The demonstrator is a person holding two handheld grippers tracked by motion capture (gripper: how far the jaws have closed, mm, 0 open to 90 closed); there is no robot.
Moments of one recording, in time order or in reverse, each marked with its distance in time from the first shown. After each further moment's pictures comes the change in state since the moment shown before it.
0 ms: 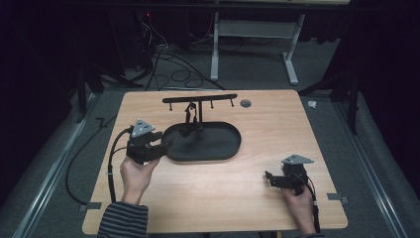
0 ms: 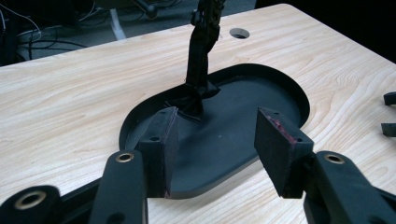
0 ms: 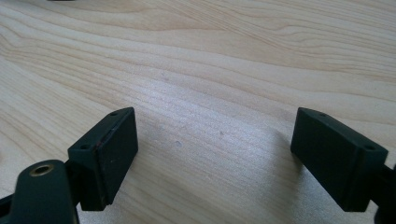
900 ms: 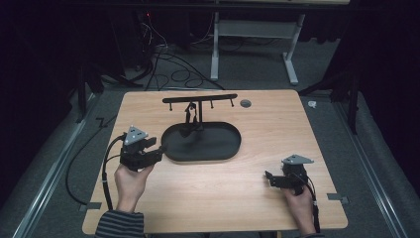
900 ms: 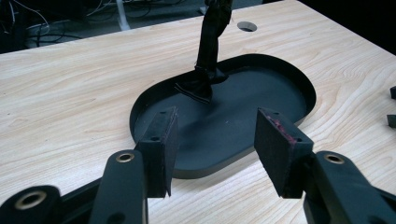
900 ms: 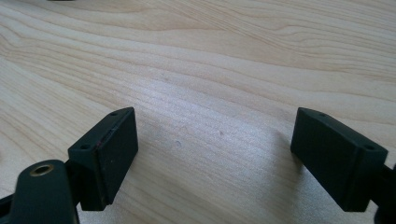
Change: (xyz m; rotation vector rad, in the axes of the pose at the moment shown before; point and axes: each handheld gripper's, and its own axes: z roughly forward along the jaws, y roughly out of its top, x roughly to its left) left arm 0.004 -0.018 -0.012 -0.001 0.019 -0.018; right arm 0.000 0.000 0.000 0.001 0.000 -0.001
